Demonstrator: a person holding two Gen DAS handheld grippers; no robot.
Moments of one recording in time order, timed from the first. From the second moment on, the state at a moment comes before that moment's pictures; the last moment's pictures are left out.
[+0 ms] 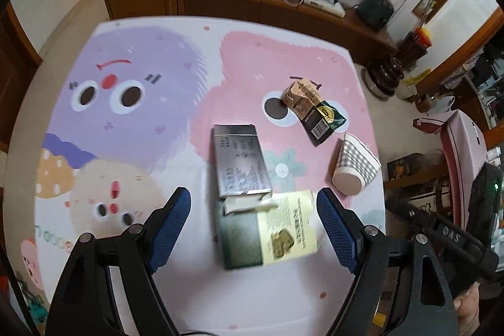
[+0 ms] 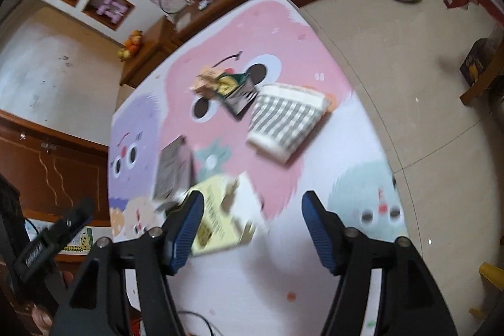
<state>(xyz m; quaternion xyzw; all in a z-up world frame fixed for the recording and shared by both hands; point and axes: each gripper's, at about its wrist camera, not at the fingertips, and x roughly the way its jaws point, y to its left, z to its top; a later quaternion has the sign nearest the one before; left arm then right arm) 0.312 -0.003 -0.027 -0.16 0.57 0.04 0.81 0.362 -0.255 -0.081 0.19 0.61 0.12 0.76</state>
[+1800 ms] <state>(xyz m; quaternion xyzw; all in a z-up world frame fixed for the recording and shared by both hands) 0.396 -0.014 -0.147 -0.11 0.67 0.12 0.72 0.426 -0.221 -0.127 0.19 0.64 0.14 0.74</state>
